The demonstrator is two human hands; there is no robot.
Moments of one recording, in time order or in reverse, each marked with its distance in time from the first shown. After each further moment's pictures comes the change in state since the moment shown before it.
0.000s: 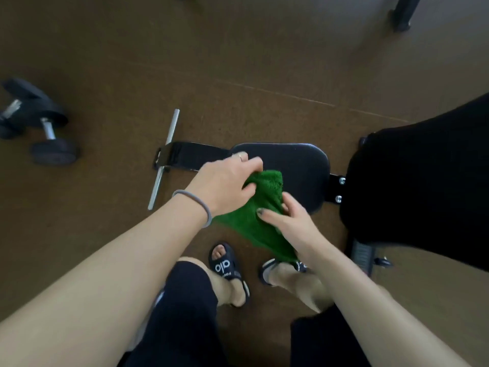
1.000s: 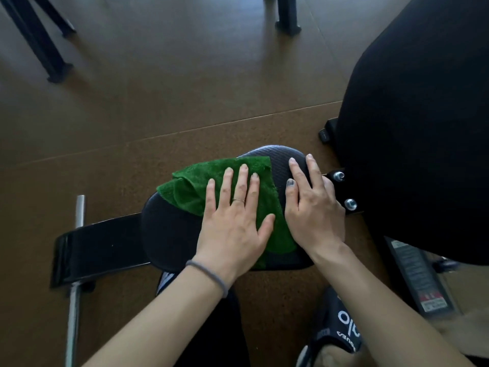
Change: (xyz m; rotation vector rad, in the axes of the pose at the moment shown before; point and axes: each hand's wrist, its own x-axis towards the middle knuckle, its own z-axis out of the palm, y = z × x) left_hand 0.172 -0.037 0.248 0.391 0.151 0.196; right_hand 0.229 0.127 -0.101 -0.884 1.034 -0.320
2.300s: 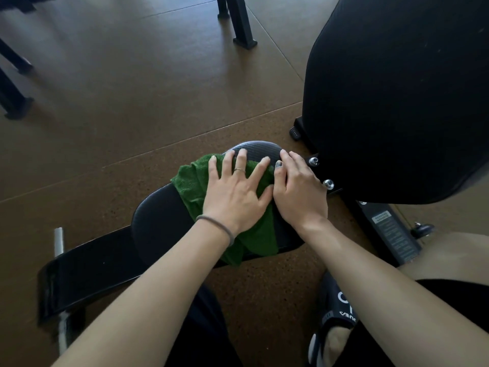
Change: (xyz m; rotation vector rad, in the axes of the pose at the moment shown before) left_hand 0.050 0.006 -0.015 0.066 0.034 0.185; right_hand 0.001 0.000 0.006 0.127 0.150 0.086
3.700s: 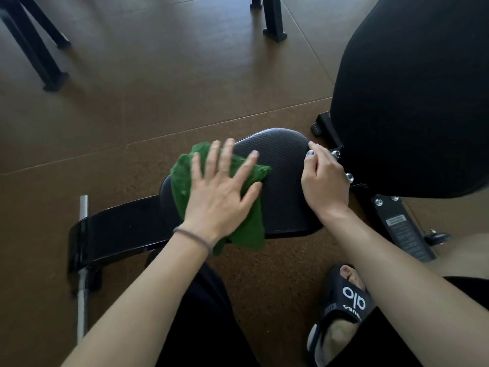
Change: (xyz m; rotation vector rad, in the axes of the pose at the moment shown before) left_hand -0.061 -0.046 0.018 -0.060 0.131 -0.103; right_hand 0.000 0.006 -0.005 0.228 0.022 0.019
